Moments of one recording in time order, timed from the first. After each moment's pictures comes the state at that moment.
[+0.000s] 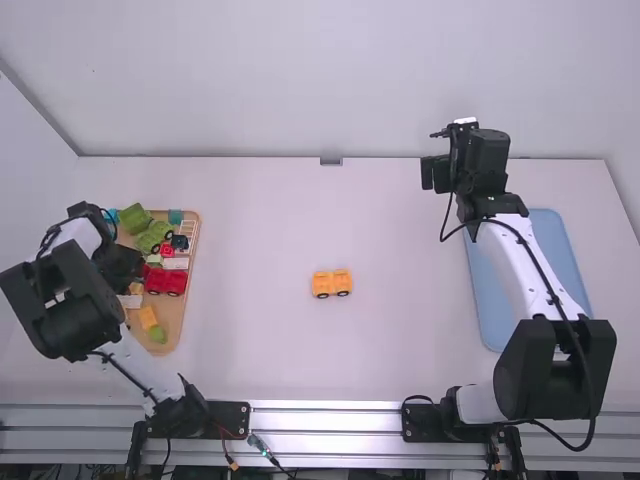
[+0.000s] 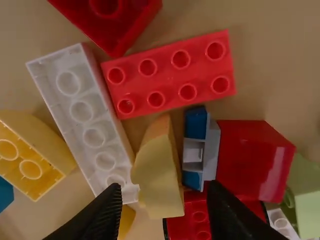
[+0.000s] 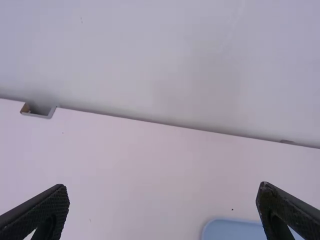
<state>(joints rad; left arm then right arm) 0.63 1.91 1.26 -0.85 -0.08 -0.69 0.04 1.56 1.23 -0.20 0.00 -0.19</state>
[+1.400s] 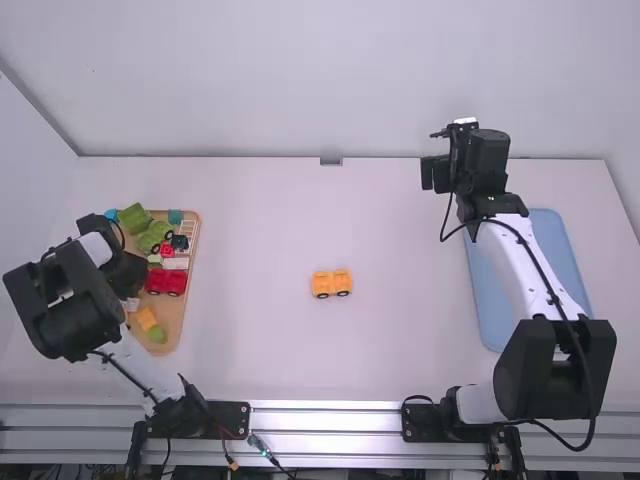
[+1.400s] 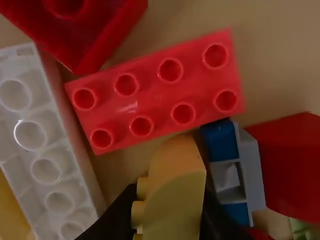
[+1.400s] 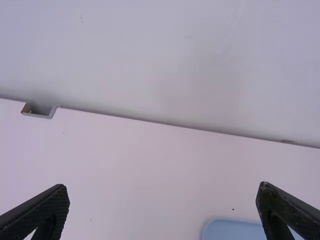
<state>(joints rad) 0.63 1.91 1.11 -0.60 -0.09 -0.67 0.04 1.56 1.23 -0.20 0.00 -0.18</state>
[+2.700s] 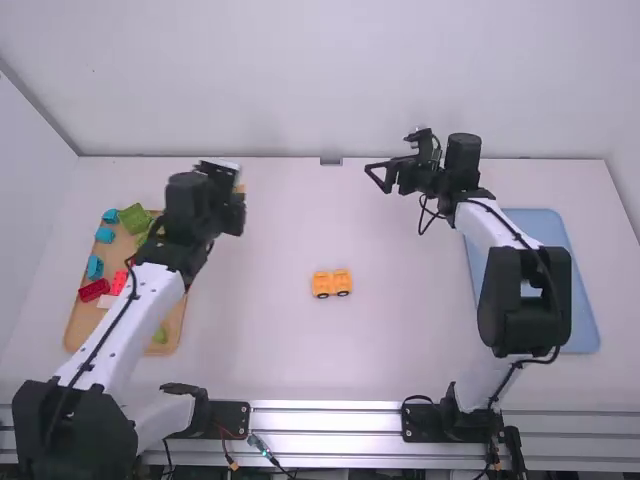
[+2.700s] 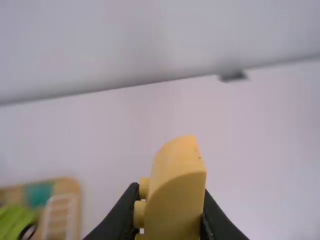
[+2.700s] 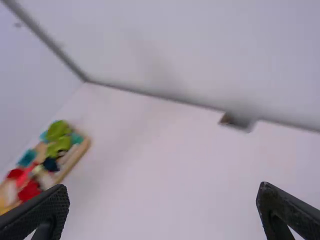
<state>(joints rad) -0.11 1.25 0.93 -0.20 0.06 0.13 0.05 1.89 1.28 0.11 -0.89 0.16</state>
